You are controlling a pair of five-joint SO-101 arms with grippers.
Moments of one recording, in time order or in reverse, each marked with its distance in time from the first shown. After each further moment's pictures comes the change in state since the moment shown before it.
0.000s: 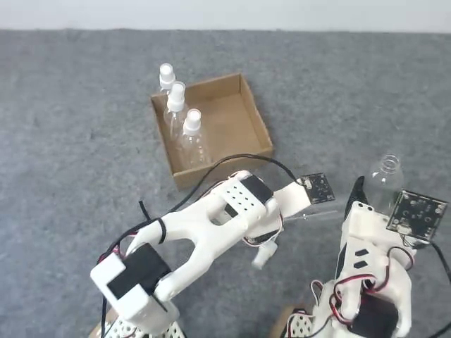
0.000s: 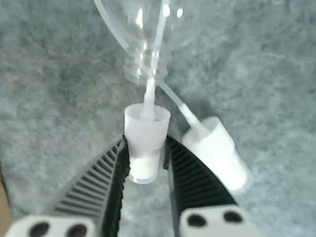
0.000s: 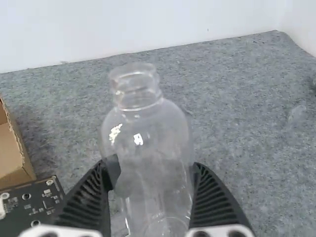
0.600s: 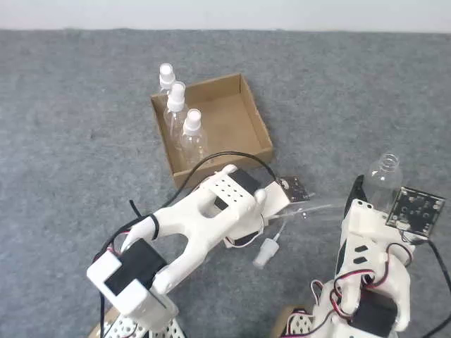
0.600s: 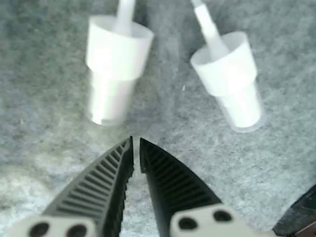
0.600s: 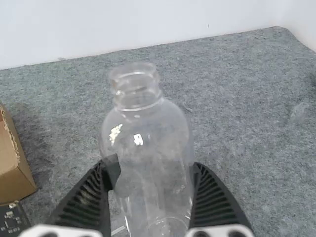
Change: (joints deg) left arm -5.0 0.0 1.9 12.0 1.3; right arm 0.0 0.4 2.7 -2.5 0.0
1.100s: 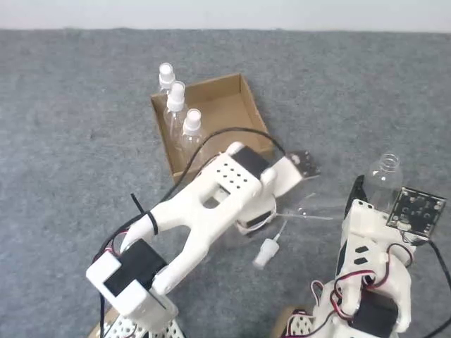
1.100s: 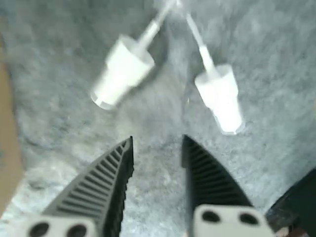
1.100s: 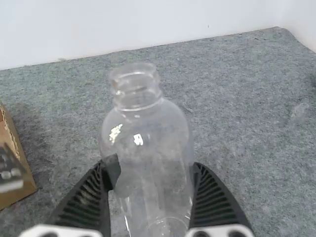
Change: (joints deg) left arm 0.0 0.0 -16.0 10.9 3.6; right arm 0.0 -0.1 0.0 0.0 0.0
